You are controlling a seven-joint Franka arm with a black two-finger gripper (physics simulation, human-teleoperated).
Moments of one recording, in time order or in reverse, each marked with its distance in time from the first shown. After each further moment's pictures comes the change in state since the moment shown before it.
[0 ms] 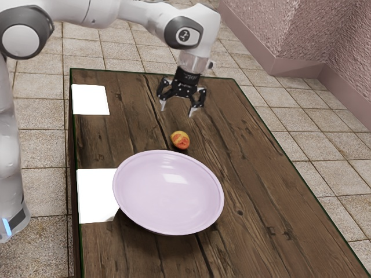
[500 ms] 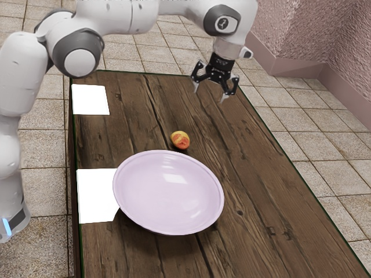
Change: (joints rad) arm 0.033 0.408 -0.042 0.646 0.067 -0.208 0.400
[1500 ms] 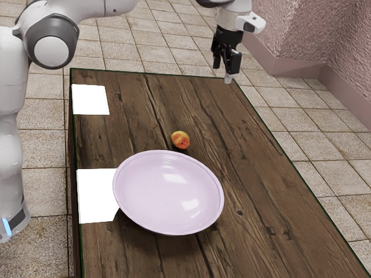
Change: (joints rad) arm 0.057 -0.171 -0.164 0.004 0.045 0.046 0.878
